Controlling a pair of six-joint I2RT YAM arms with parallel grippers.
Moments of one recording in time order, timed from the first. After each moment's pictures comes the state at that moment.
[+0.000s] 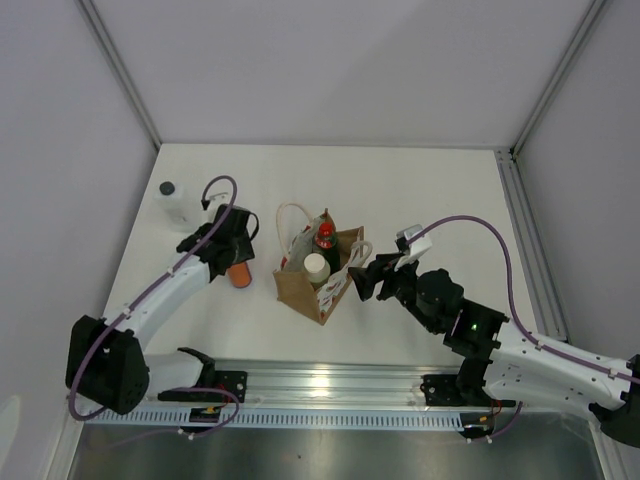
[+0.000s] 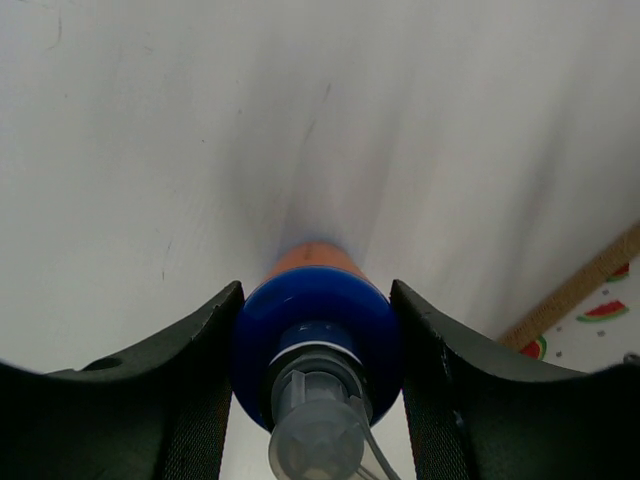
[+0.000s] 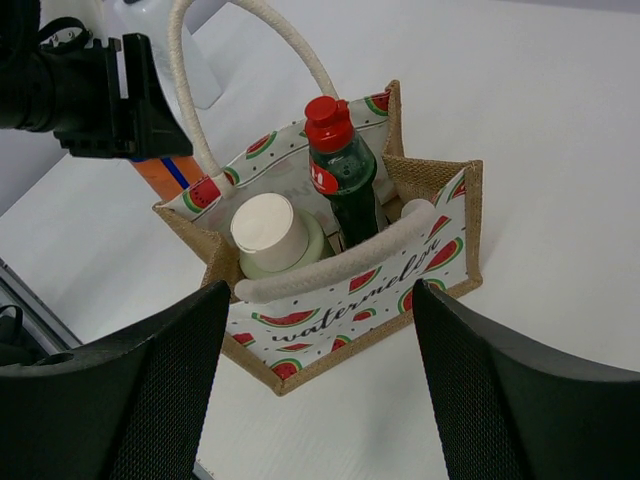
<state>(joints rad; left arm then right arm) -0.35 1.25 0.87 -0.57 -0.44 -0.54 1.08 0.79 0.62 0.03 0.44 0.33</state>
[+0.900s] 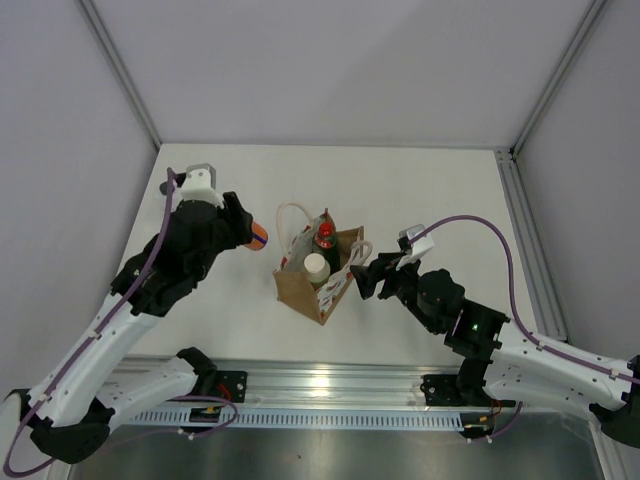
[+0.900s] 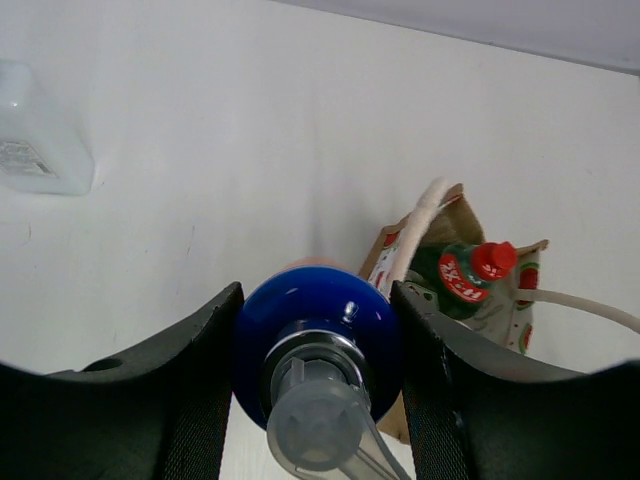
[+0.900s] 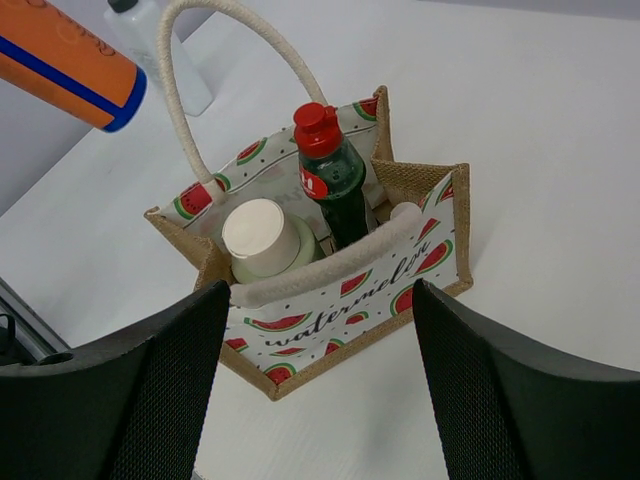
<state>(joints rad) -0.63 0.89 1.17 -0.71 -0.49 -0.46 1.08 0.79 0.62 0.03 0.46 0.32</state>
